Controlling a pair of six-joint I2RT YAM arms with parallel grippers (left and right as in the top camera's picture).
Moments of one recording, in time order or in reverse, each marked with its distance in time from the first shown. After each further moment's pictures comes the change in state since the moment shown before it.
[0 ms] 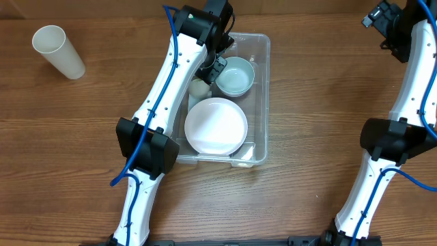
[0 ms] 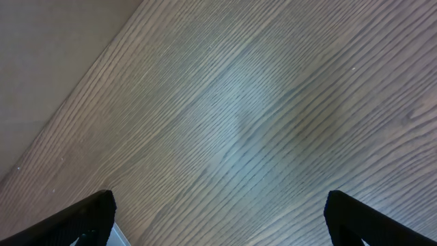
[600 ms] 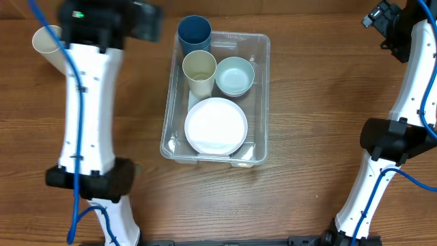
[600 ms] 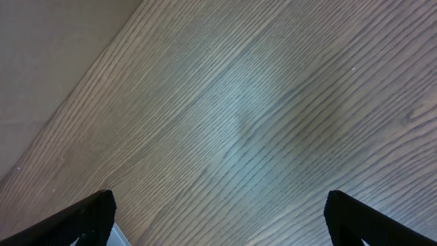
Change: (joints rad) left arm 0.248 -0.351 0.032 0.143 -0.148 -0.143; right arm 0.000 0.000 0.000 0.000 0.000 0.000
